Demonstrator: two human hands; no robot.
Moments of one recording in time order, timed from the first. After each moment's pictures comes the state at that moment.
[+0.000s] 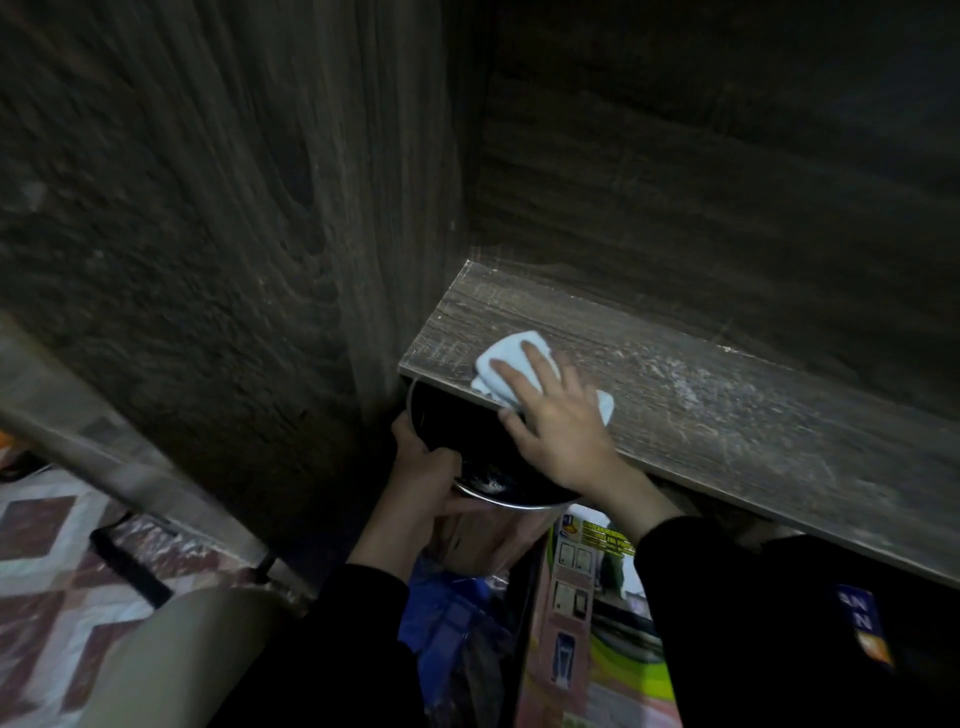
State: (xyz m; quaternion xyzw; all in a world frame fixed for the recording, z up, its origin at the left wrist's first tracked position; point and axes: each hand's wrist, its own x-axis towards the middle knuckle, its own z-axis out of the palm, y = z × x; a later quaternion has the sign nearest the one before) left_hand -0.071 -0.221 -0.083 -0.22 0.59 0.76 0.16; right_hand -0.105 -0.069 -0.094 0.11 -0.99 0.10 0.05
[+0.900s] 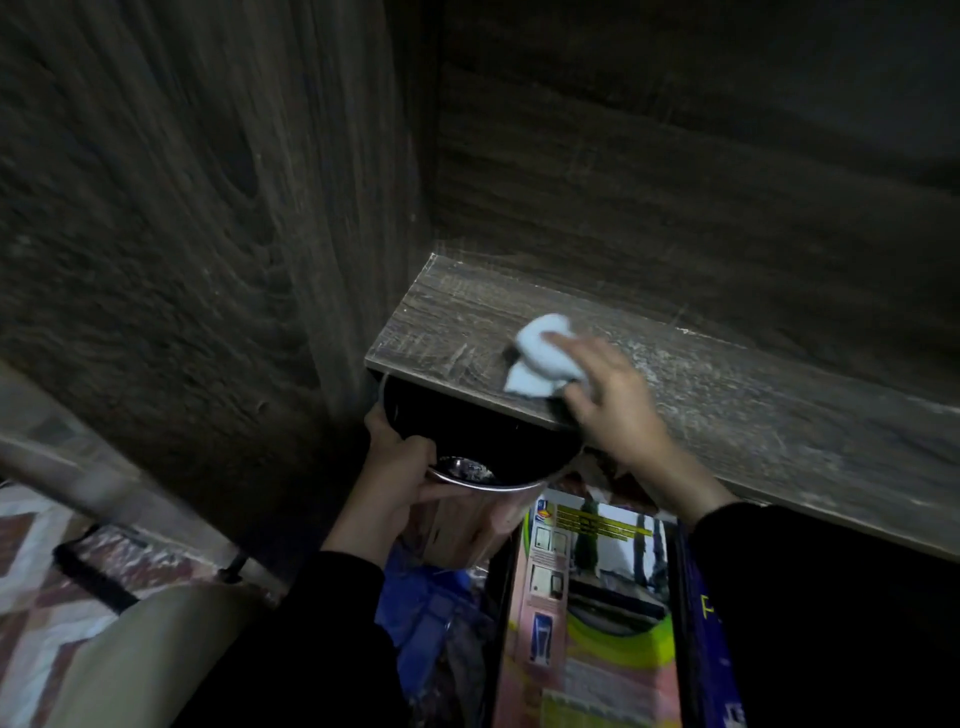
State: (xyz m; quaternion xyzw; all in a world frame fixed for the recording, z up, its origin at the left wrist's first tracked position) left_hand -0.072 -0.215 -0.086 -0.22 0.58 0.77 0.16; right_hand -0.090 0.001 -0.072 0.09 -0.95 0.24 0.16
